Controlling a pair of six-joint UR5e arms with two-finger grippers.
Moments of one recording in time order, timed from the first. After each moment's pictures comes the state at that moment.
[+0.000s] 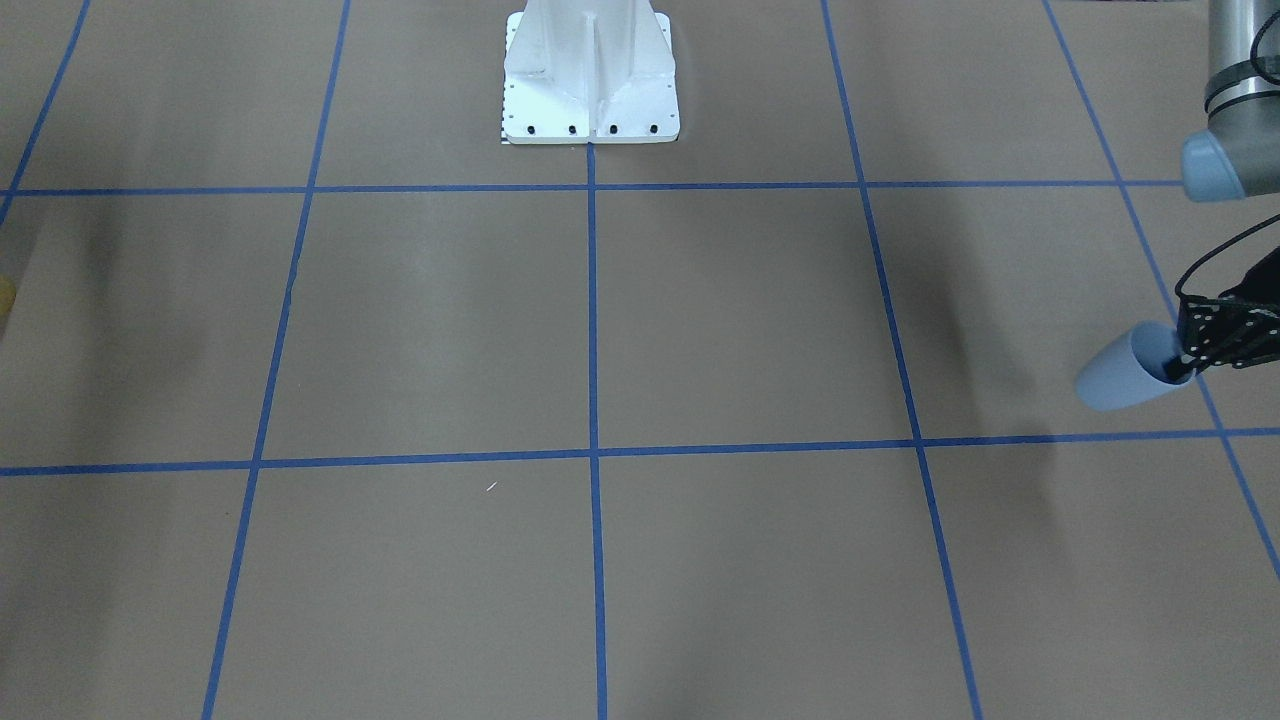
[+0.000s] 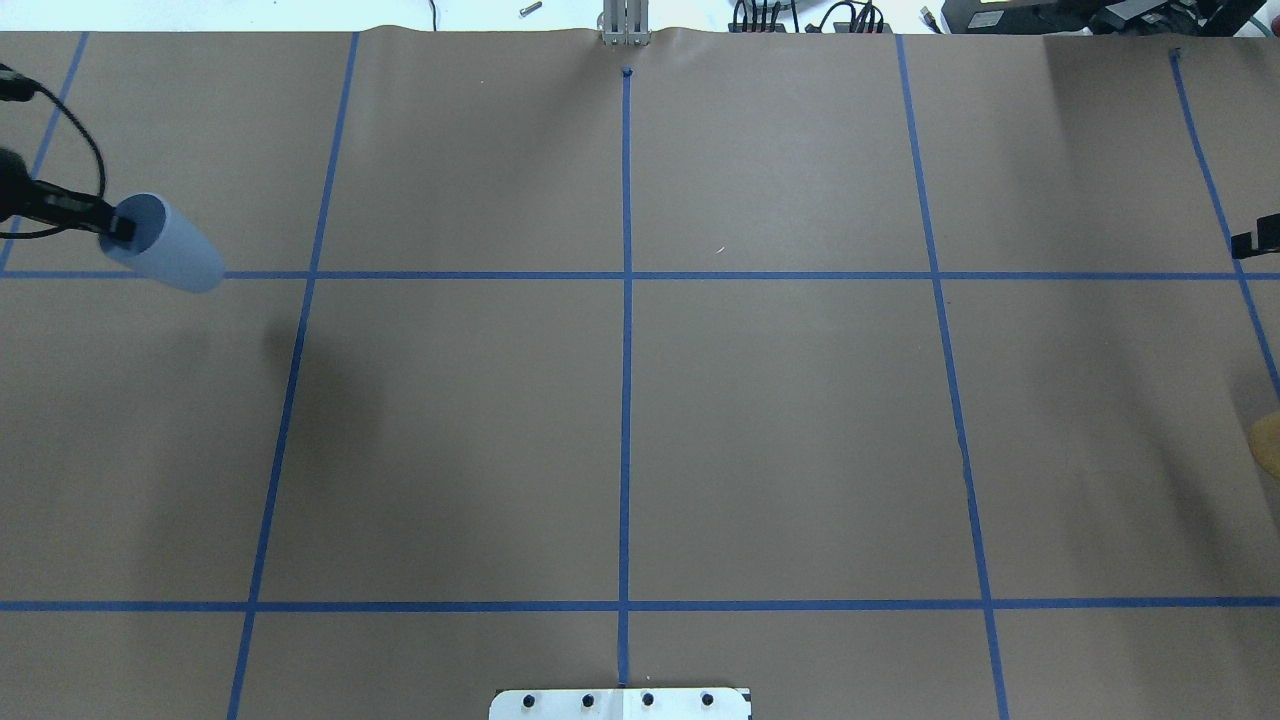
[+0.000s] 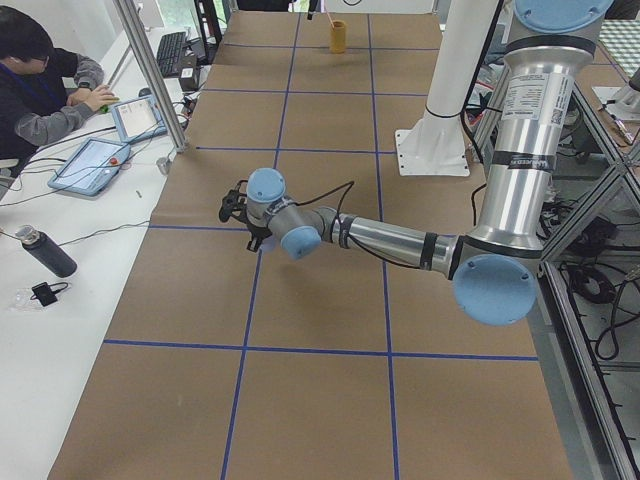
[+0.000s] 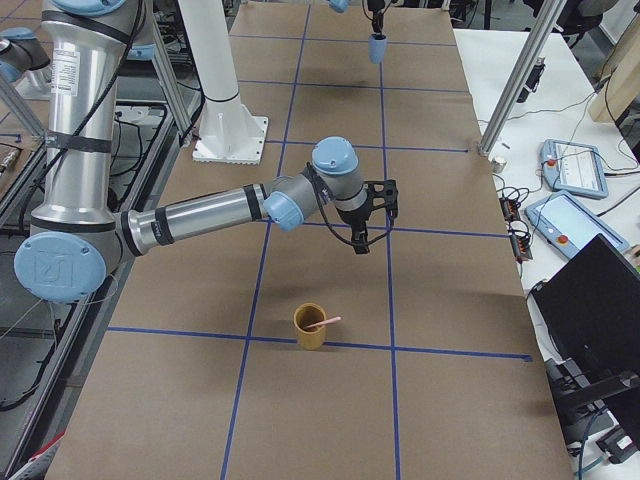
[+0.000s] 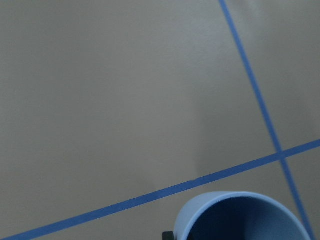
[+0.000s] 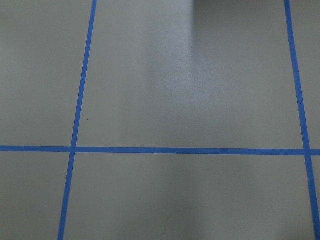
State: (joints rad) left arm -1.12 -1.73 -1.65 -2.17 -2.26 -0.66; right arm 1.30 -1.71 1.97 -1.17 2.25 0.64
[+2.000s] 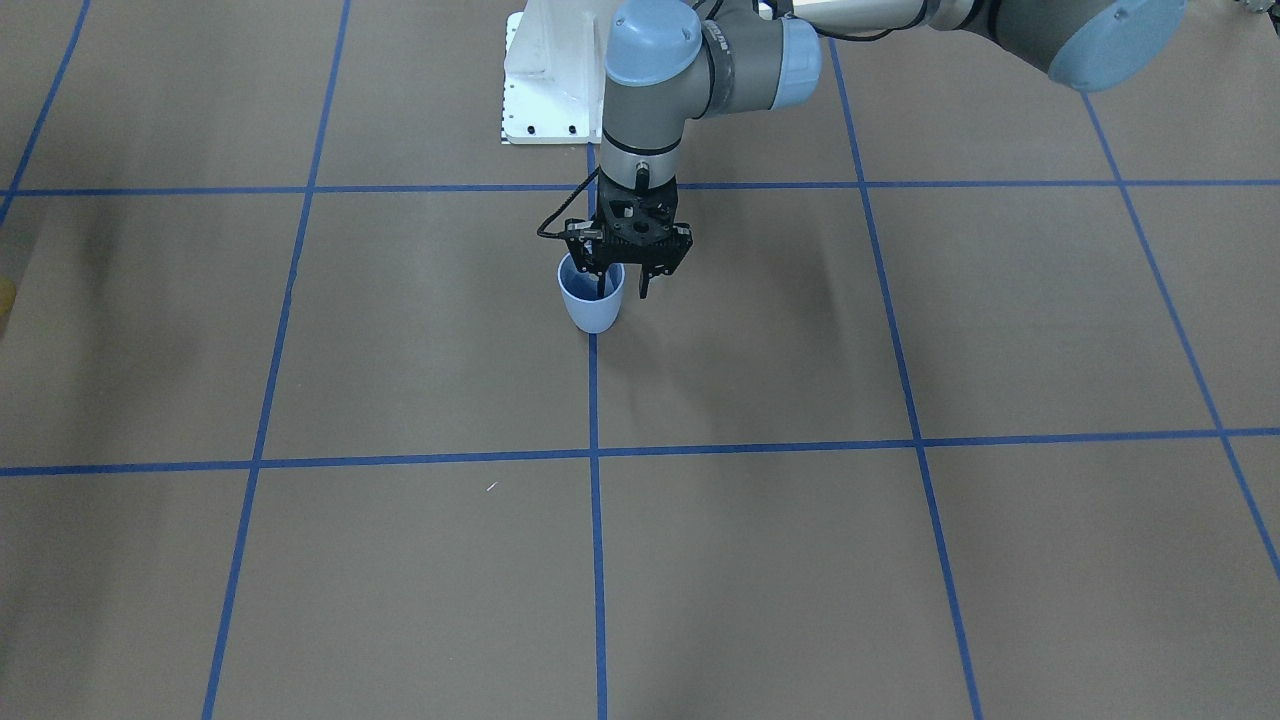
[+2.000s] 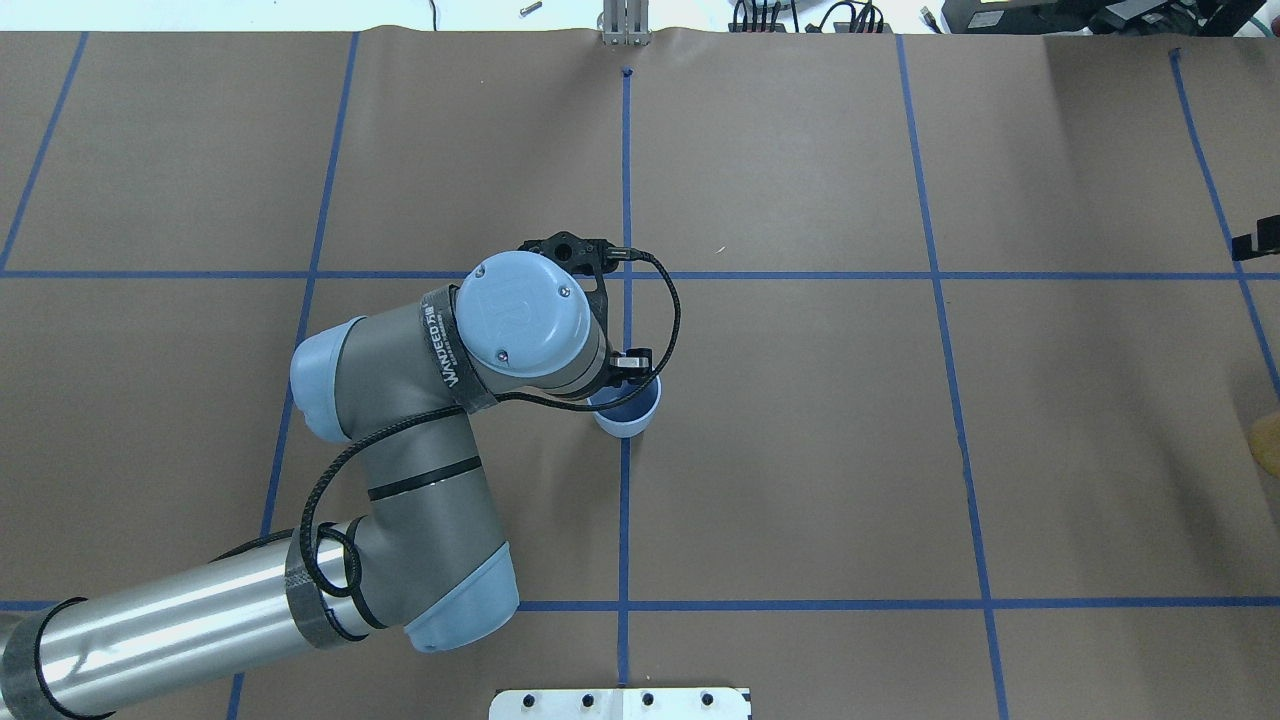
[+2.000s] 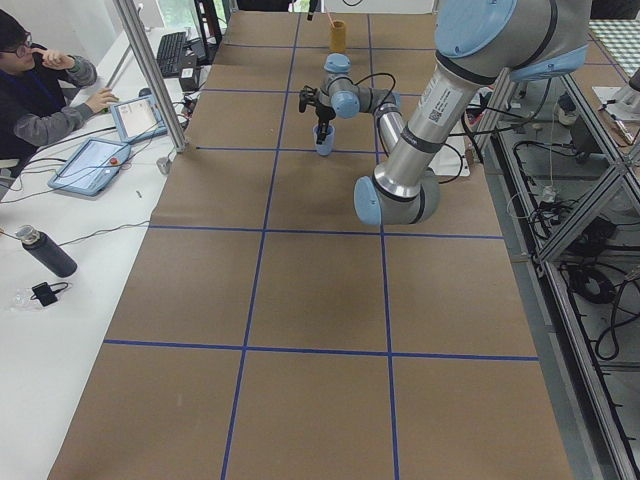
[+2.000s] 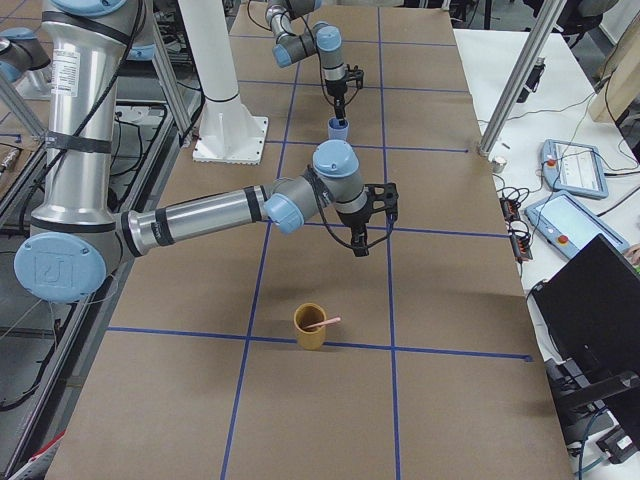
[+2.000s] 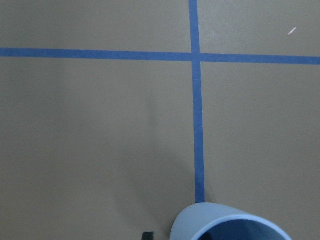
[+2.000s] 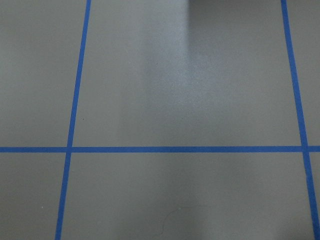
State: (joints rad) left arm -0.45 -2.33 -1.67 -1.61 -1.71 -1.26; right arm 1.30 -1.71 1.96 -1.17 2.25 0.65
